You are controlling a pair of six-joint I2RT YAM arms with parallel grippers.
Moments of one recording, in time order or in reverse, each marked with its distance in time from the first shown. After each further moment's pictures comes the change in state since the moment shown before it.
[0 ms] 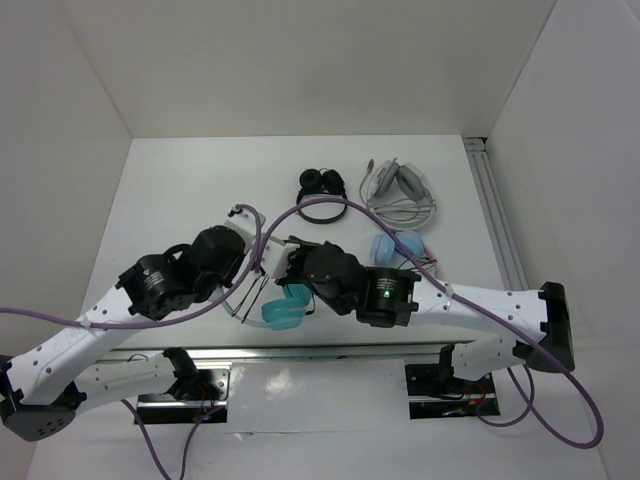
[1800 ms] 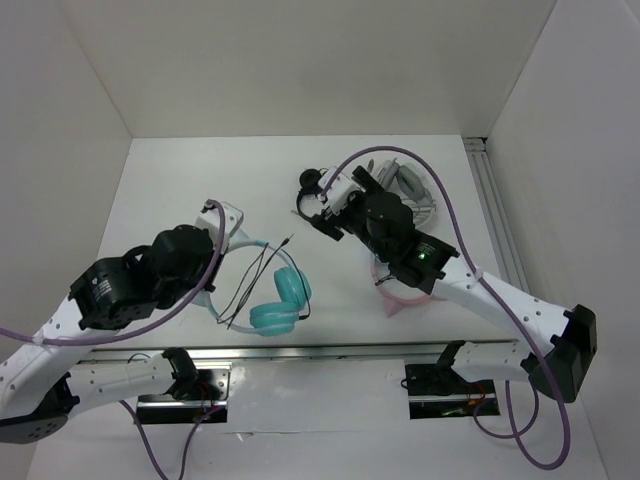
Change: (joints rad) left arm -0.047 -0.063 0.226 -0.198 0.067 -0.029; right arm -0.459 -0.128 -0.145 0.130 -0.291 0.078
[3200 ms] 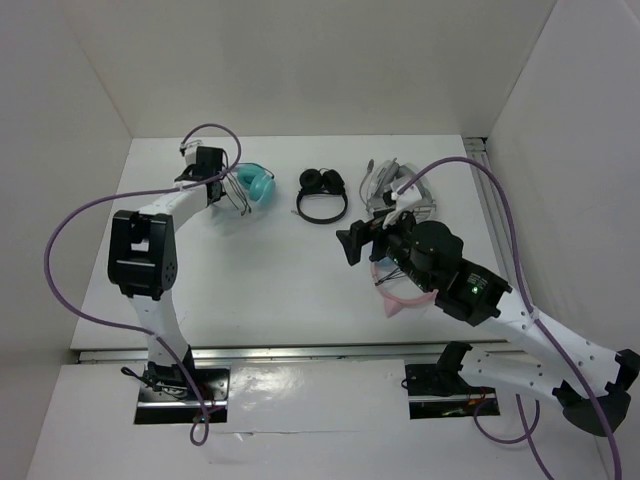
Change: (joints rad) left arm 0.831 1.019 0.012 0.907 0.006 -0.295; right arm 0.050 -0.320 -0.096 -0.188 0.027 0.654
